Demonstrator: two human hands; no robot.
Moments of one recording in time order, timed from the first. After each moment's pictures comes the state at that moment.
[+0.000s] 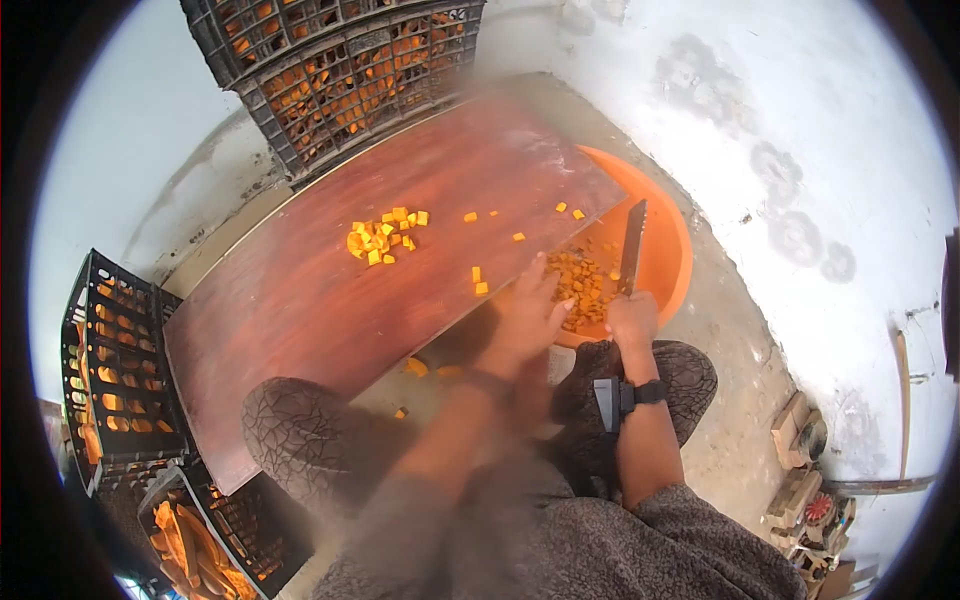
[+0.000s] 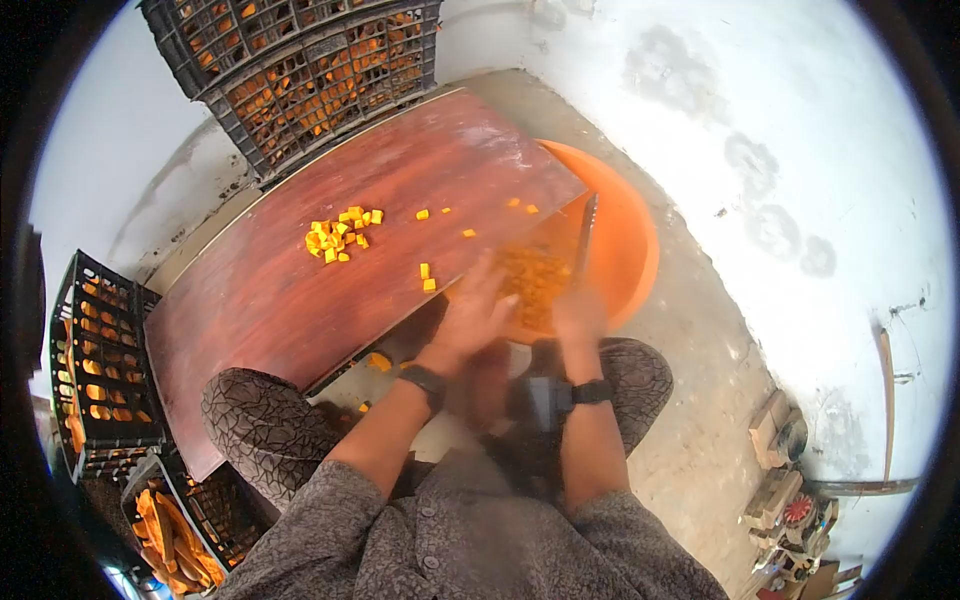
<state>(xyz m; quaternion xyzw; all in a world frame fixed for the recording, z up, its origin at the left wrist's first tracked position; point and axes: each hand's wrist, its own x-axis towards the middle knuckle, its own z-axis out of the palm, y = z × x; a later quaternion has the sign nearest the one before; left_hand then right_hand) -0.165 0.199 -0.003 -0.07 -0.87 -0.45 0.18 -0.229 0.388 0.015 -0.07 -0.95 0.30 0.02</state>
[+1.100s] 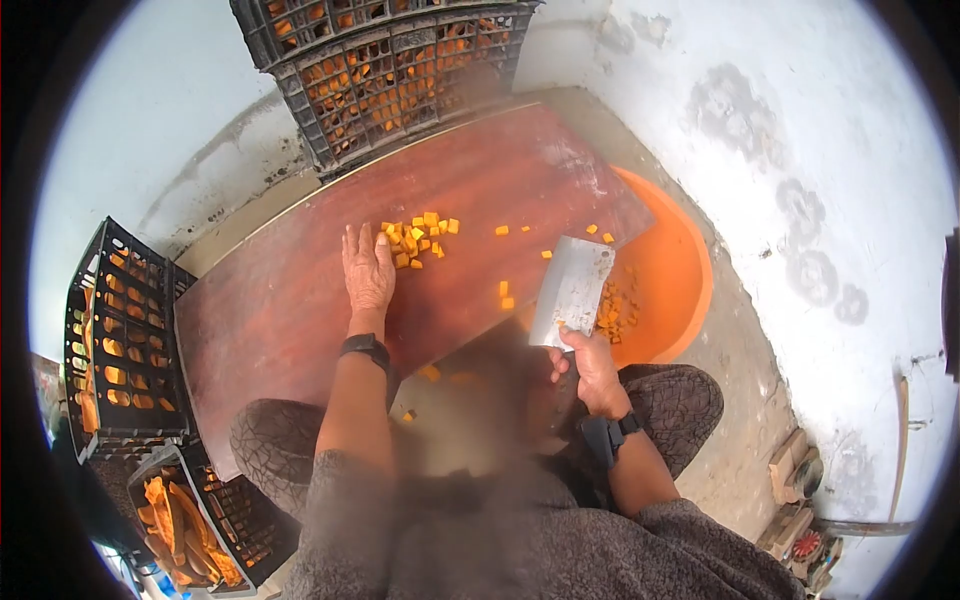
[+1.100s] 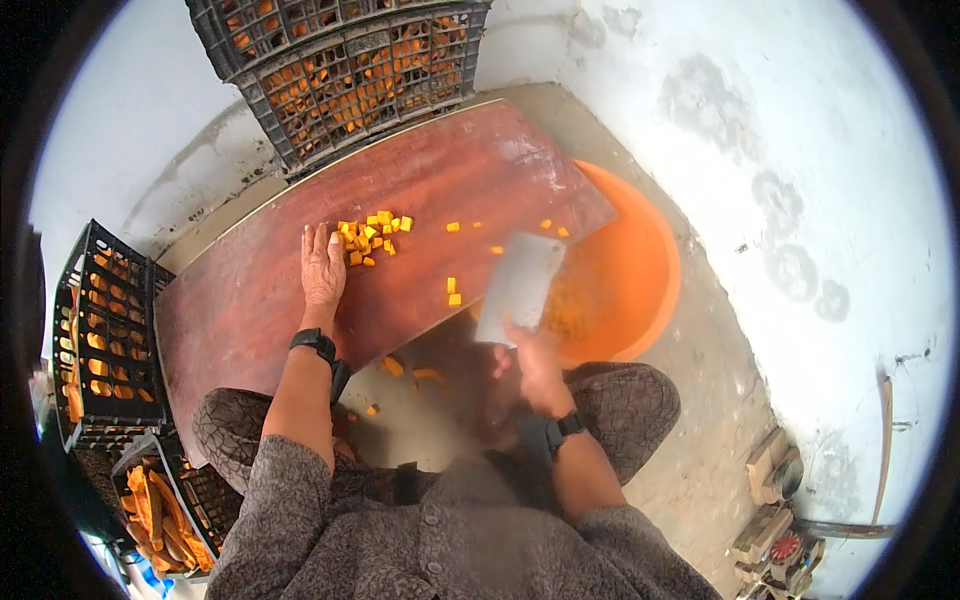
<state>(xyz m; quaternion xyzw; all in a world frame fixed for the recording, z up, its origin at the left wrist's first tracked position) -0.153 -0.048 -0.018 0.29 -0.87 -0.26 0.30 -0.170 0.306 0.041 -0.14 -0.59 0.73 -0.32</state>
